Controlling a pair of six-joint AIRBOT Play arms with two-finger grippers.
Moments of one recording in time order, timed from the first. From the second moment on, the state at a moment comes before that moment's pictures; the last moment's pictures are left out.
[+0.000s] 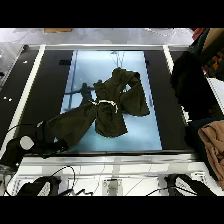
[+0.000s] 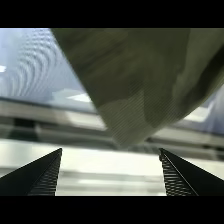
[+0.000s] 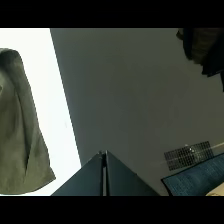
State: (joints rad) left arm 0.09 -0.75 0.37 1.27 -1.09 -1.63; right arm -0.26 -1.09 1.68 -1.52 1.37 1.63
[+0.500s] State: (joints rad) left arm 0.09 -0.86 0.36 1.17 -0.94 -1.64; right arm -0.26 -1.09 1.68 -1.52 1.34 1.63
